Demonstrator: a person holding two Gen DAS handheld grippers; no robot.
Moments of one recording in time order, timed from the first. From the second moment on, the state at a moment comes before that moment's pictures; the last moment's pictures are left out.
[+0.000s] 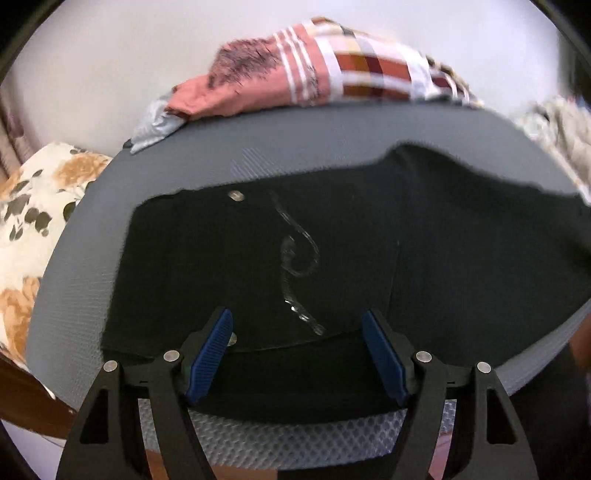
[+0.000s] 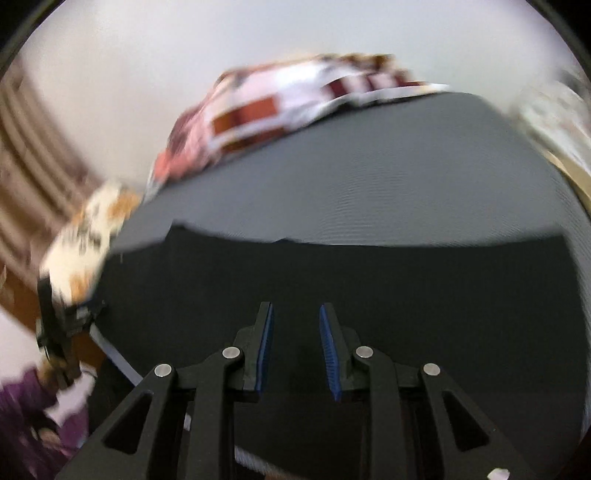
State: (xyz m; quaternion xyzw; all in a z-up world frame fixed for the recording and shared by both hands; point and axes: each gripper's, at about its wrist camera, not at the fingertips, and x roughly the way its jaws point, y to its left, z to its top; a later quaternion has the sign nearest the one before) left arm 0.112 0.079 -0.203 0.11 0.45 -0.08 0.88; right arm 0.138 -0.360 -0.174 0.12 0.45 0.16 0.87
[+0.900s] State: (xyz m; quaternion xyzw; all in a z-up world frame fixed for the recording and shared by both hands) left arm 0.117 0.083 -0.211 0.07 0.46 -0.09 0.88; right arm 0.123 -0.563 -0.200 0.12 0.46 -0.06 0.88
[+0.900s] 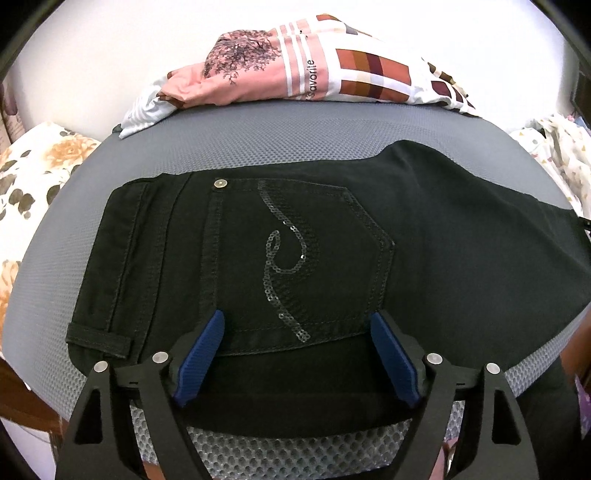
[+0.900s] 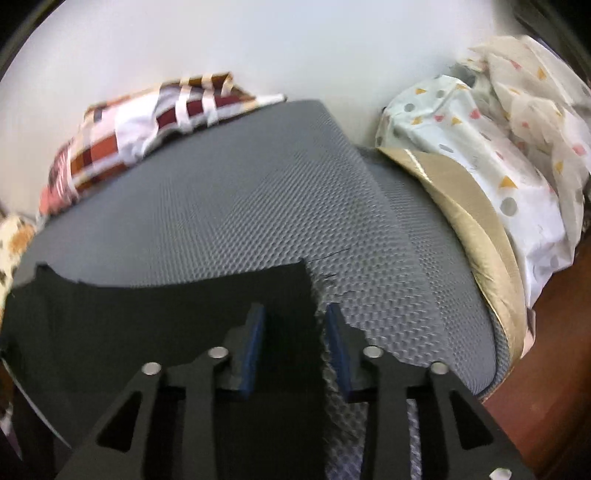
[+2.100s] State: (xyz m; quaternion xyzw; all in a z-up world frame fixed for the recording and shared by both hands) left arm 0.112 0.076 -0.216 0.08 0.44 -0.09 0.89; right arm -0.081 -0.584 -0.257 0.57 0.32 -0.03 0.76
